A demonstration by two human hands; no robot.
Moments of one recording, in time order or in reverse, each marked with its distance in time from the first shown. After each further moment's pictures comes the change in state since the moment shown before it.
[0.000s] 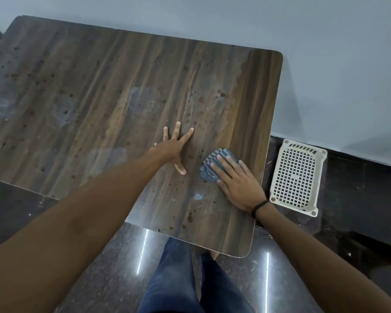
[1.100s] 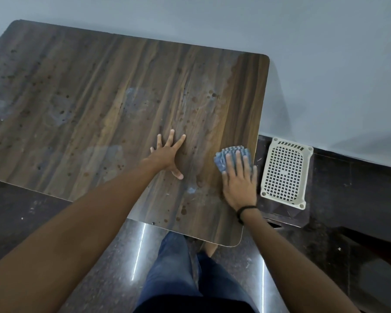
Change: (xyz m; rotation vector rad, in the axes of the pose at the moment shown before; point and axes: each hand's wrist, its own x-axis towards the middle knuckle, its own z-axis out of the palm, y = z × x) left_hand -0.020 0.002 0.033 -0.103 0.056 0.046; right_hand -0.021 -0.024 -0.004 0.127 0.065 0.599
